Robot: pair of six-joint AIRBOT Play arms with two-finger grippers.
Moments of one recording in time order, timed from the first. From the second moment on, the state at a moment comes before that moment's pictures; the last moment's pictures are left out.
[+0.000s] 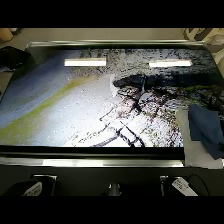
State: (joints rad) left arm 0.09 -1.07 1.49 0.99 -1.00 -1.36; right arm -0.93 -1.15 1.13 -1.48 1.71 1.06
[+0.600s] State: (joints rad) left arm 0.05 -1.08 1.51 1.03 -1.00 -1.34; right arm -0.93 -1.15 1.46 -1.45 1.37 0.88
